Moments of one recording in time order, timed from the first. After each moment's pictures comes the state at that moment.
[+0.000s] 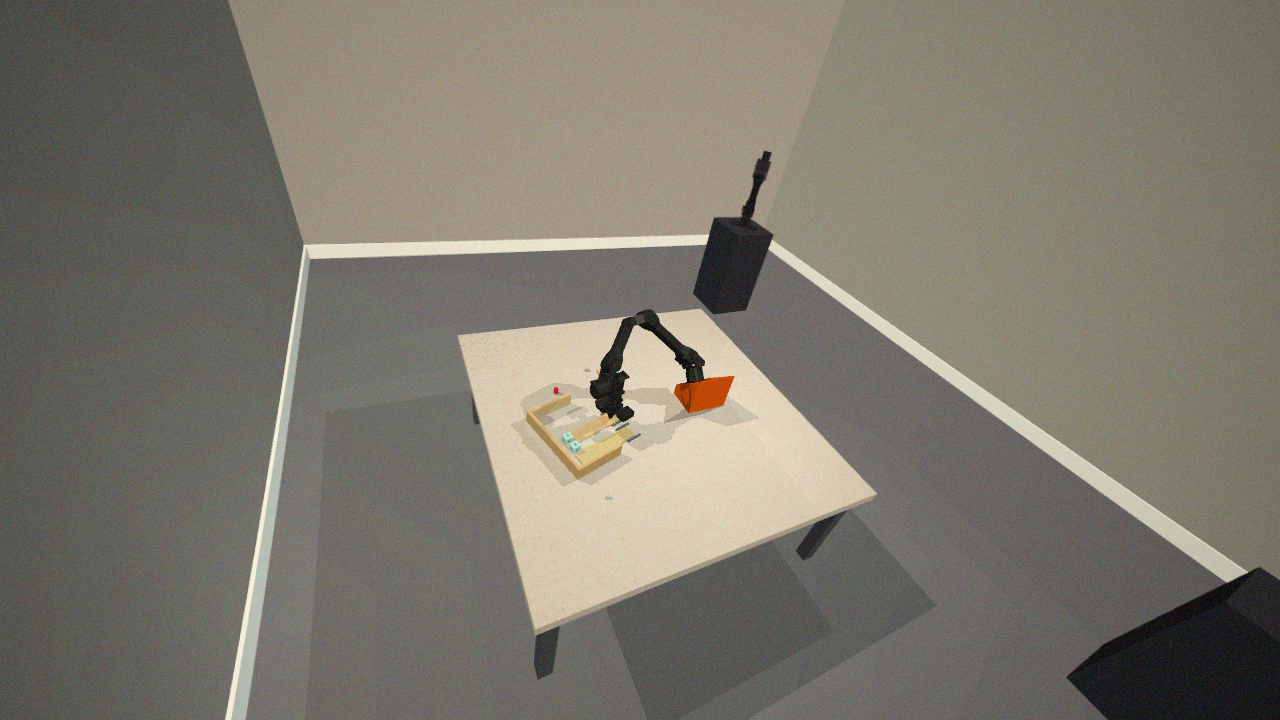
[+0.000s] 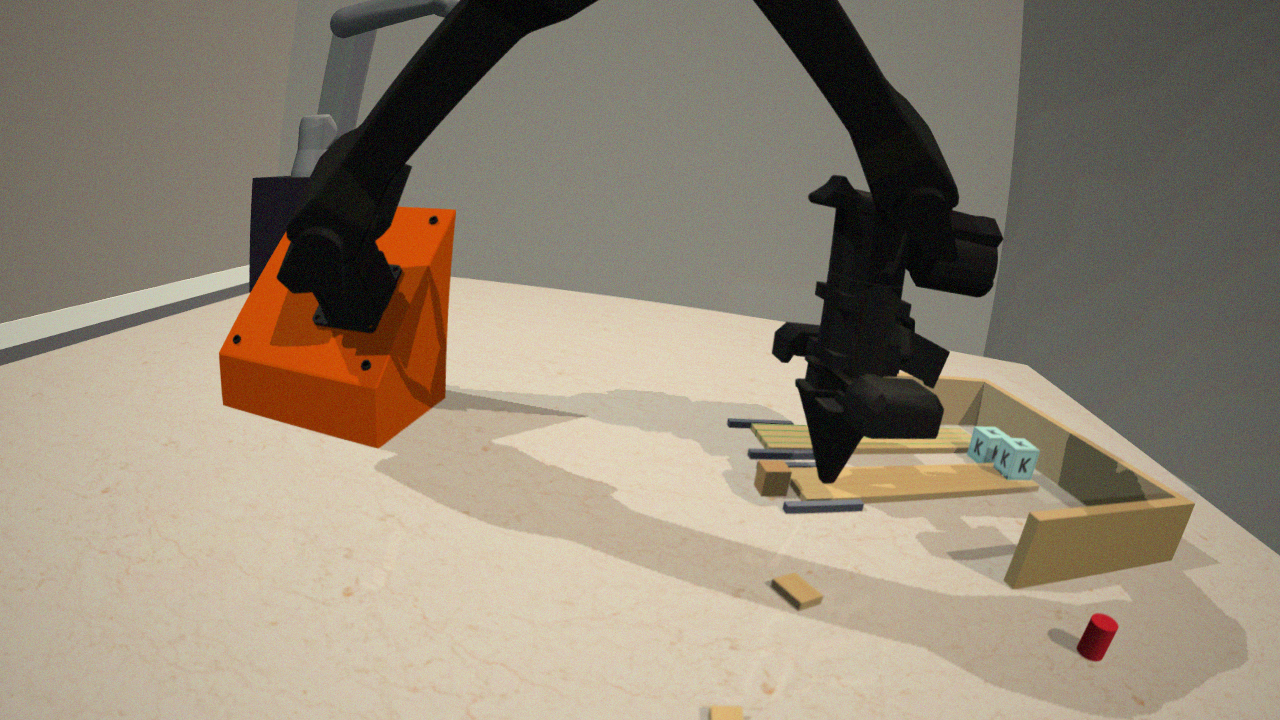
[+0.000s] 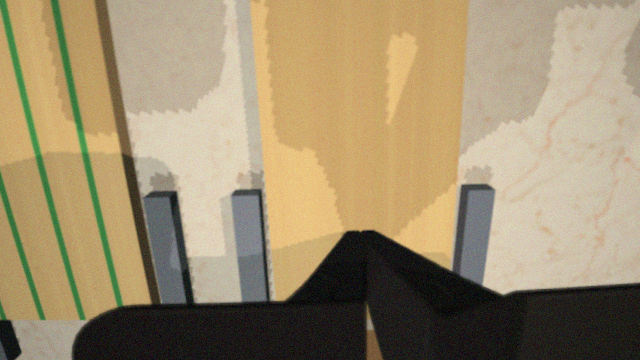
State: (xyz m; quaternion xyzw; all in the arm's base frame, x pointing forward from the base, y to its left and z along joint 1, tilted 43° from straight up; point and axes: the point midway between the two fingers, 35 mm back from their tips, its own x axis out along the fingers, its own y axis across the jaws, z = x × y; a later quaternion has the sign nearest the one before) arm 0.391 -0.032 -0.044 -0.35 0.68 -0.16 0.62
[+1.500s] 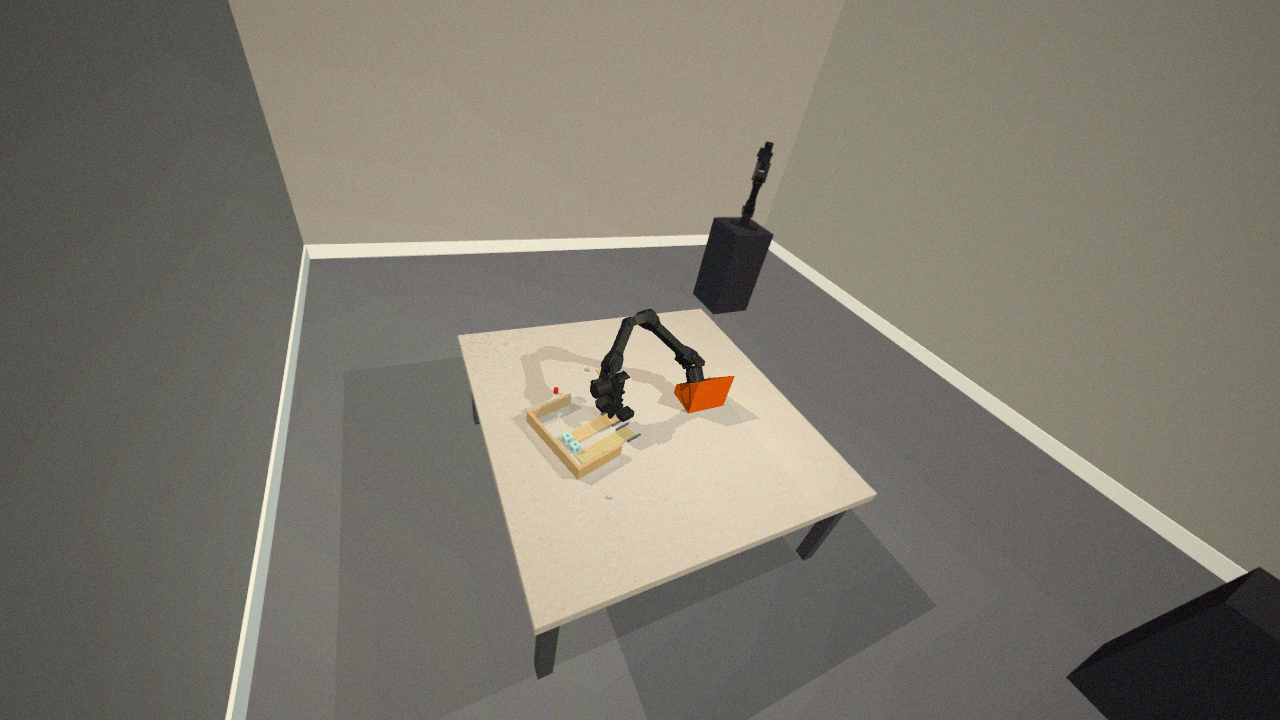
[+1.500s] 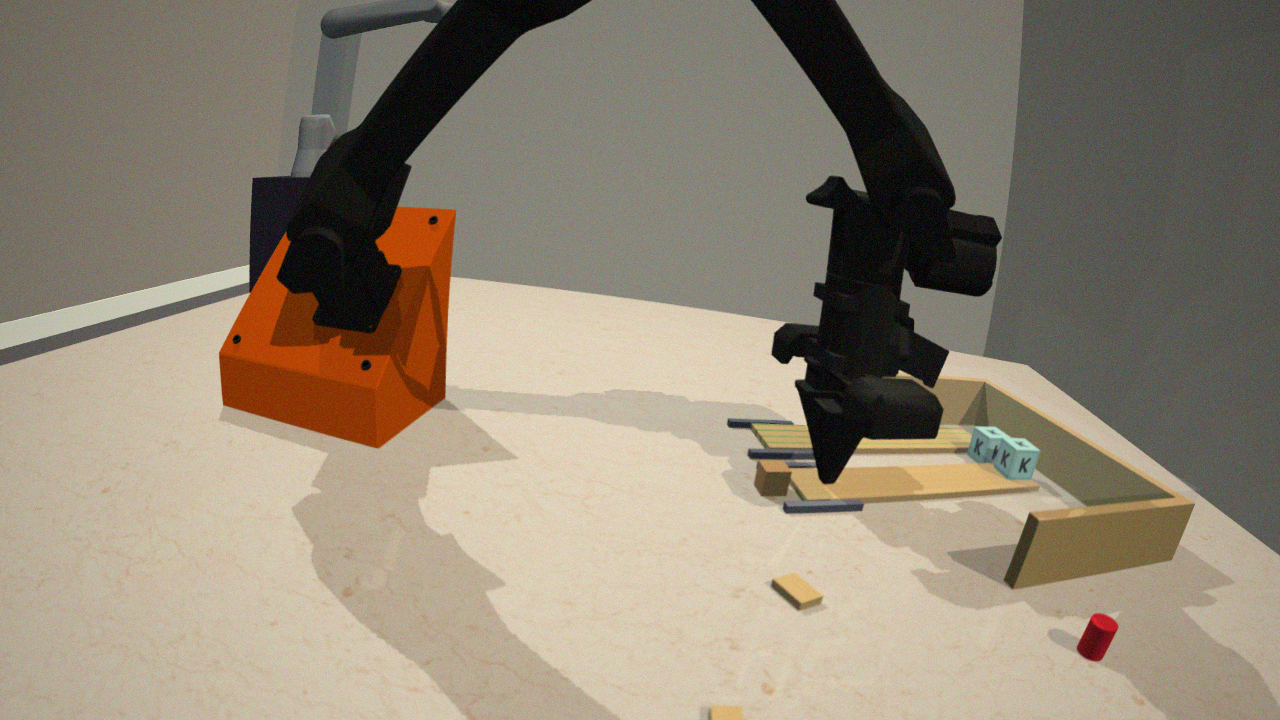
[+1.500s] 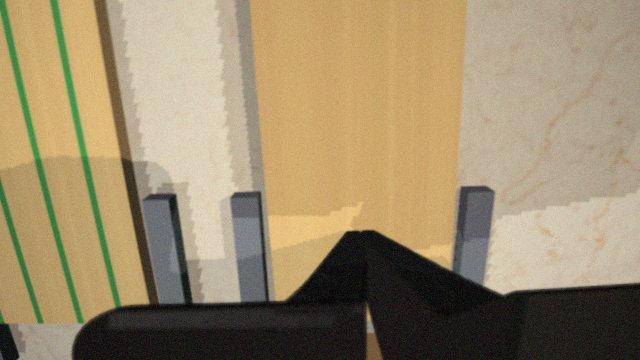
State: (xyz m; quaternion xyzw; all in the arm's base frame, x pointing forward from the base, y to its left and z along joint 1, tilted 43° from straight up) arm 0.390 -0.033 -0.046 -0.35 0.68 -0.16 0.62
